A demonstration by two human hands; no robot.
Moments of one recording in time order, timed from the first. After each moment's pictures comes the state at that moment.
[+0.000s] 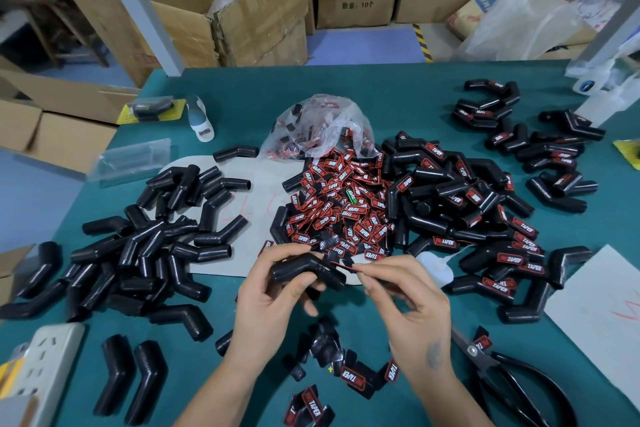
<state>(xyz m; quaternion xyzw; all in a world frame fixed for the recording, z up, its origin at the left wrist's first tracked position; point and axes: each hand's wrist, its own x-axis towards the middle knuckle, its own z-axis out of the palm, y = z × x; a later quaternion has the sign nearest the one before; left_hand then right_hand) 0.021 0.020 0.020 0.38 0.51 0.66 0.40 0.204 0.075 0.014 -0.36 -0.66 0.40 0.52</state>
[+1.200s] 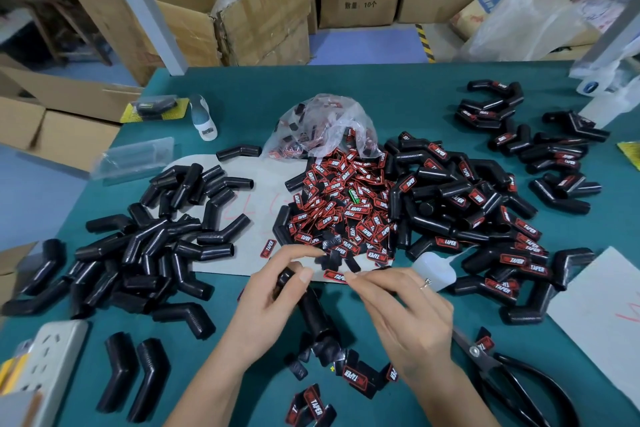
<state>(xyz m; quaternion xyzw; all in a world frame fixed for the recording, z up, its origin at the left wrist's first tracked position) -0.002 0.020 0.020 0.50 0.59 0.48 0.41 0.209 0.084 -0.011 -0.29 -0.81 0.07 0.51</state>
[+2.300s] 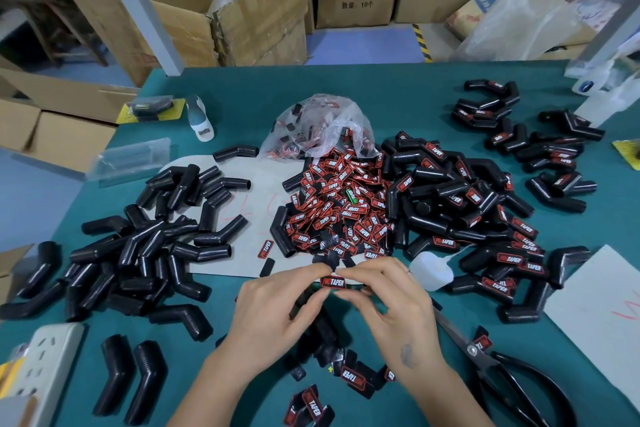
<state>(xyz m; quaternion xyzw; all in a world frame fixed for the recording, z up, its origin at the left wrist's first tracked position) 0.003 0.017 0.018 0.70 0.63 0.33 0.10 0.201 0.077 0.009 -0.37 -0.78 0.28 0.42</state>
